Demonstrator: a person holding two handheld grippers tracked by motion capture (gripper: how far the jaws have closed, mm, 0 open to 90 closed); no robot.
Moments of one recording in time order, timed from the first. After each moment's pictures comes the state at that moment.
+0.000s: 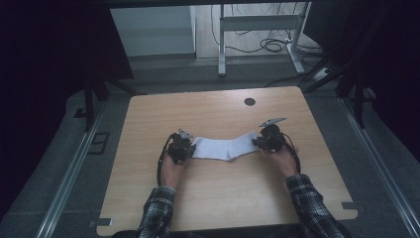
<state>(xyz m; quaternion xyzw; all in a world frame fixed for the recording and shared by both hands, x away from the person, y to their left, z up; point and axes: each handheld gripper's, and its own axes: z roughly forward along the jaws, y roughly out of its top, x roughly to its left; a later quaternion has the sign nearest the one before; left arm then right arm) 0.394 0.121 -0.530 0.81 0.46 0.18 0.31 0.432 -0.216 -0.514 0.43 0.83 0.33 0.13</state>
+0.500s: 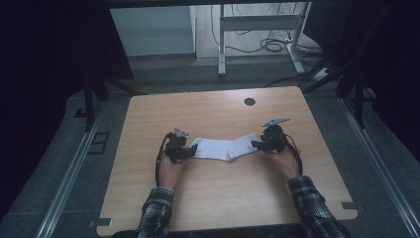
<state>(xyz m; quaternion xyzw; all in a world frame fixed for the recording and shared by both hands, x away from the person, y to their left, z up) 0.393 0.129 -0.525 0.79 0.49 0.18 0.34 0.430 -0.225 -0.515 0.44 0.82 0.34 0.13</state>
